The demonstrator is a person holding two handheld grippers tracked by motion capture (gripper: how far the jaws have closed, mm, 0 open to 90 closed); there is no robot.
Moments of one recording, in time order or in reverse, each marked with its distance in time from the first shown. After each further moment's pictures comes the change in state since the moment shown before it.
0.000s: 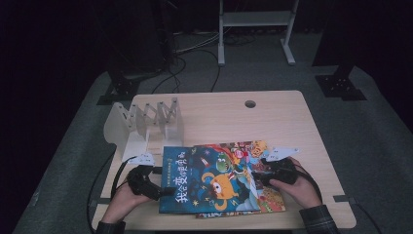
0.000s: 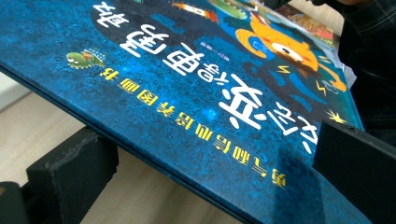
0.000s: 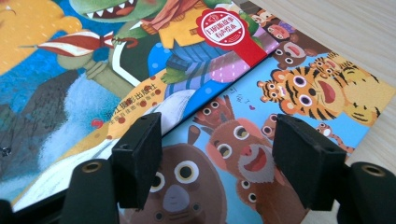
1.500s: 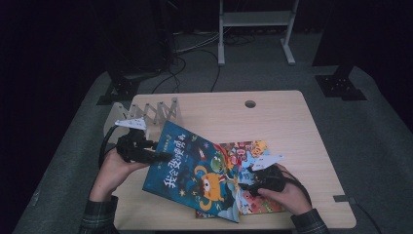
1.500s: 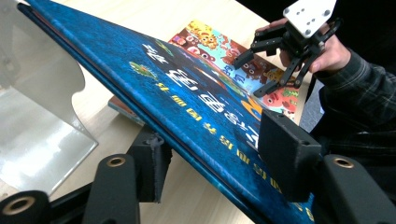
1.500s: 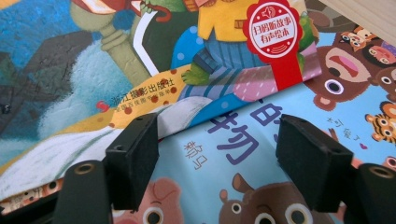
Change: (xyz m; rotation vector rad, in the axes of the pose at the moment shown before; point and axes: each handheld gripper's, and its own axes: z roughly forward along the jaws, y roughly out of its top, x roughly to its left) left arm 0.003 0.100 -0.054 0.011 -0.029 -0.004; right arm 0.040 0.014 0.013 0.020 0.114 -0.056
